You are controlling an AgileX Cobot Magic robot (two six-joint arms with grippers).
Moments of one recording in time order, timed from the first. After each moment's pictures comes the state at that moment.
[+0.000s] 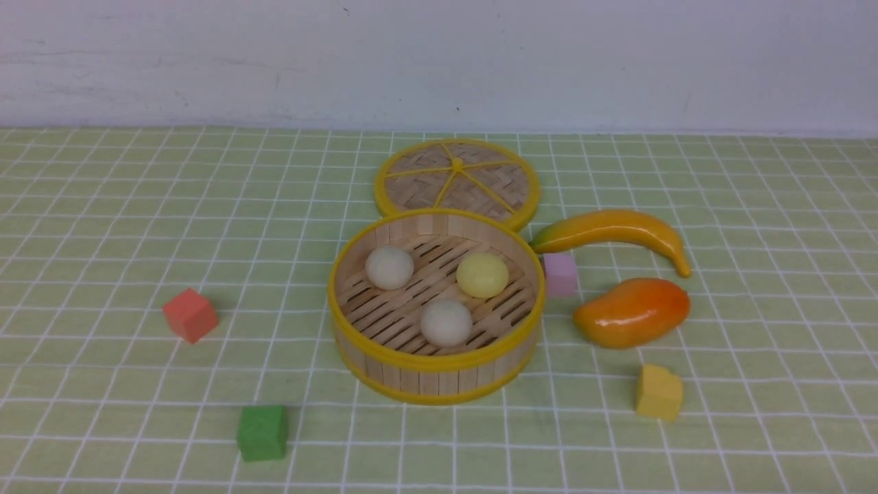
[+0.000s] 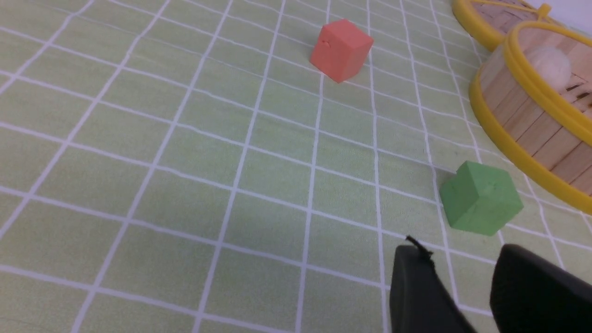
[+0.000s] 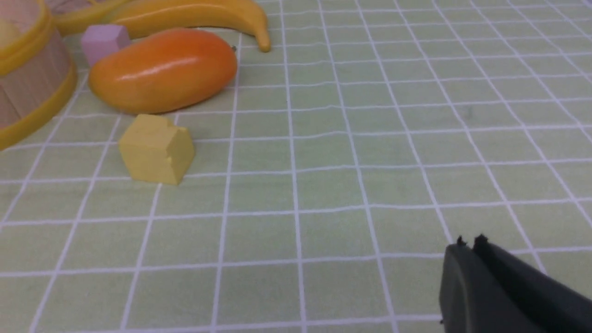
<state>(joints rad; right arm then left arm) -0.10 -0.01 0.01 0.08 0.40 -0.08 -0.05 -0.01 0.03 -0.05 0.38 -0.31</state>
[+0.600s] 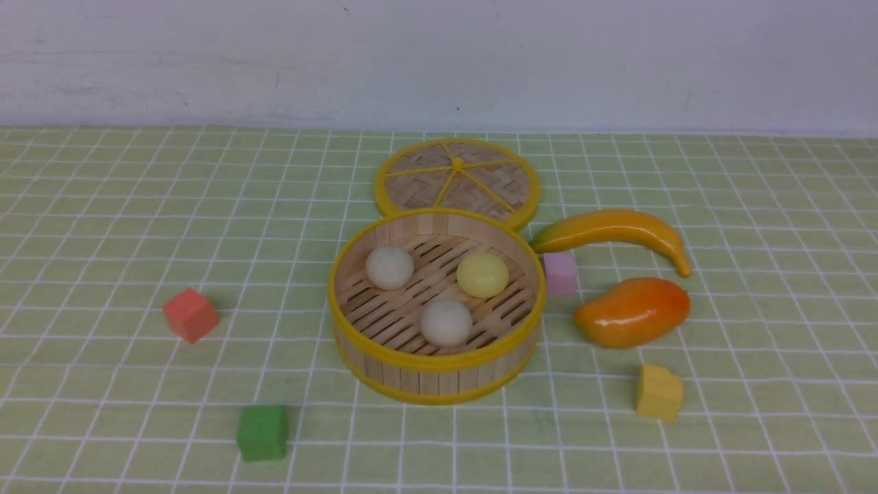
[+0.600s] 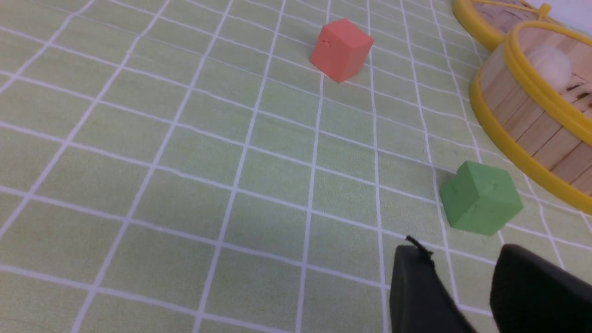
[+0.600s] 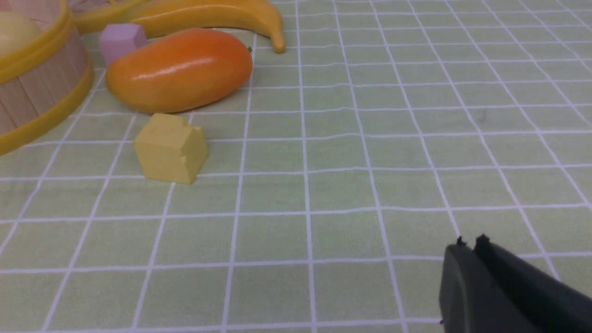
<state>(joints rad) -0.10 -0.01 0.02 0.11 0.40 -0.10 -0.05 -0.01 0.03 -0.05 0.38 -0.31</state>
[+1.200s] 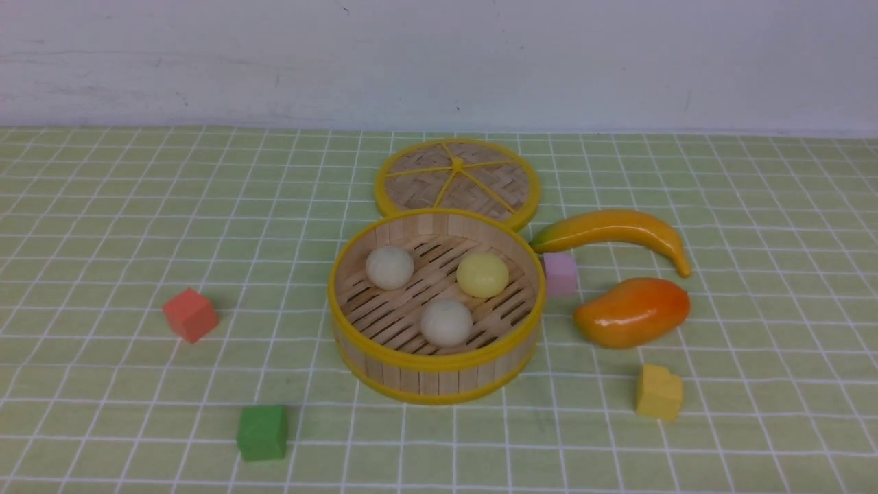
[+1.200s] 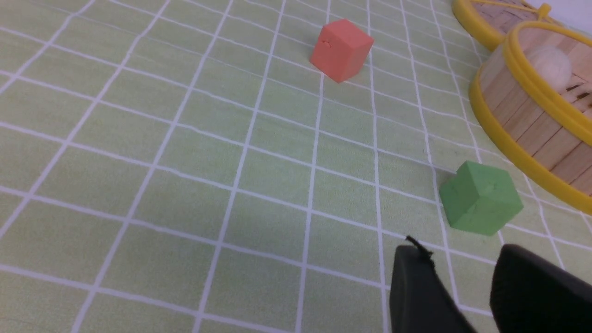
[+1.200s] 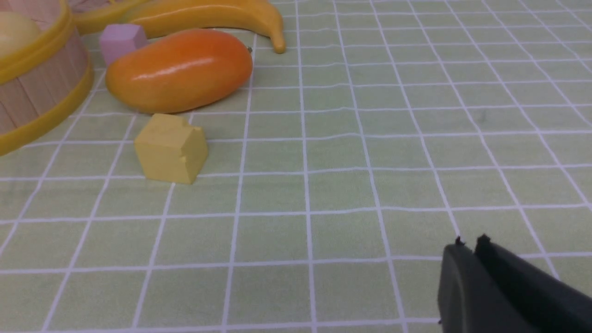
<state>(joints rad) -0.10 -0.01 0.02 0.11 0.40 -0.10 -0.05 -0.01 0.03 -0.05 0.38 -0.31</state>
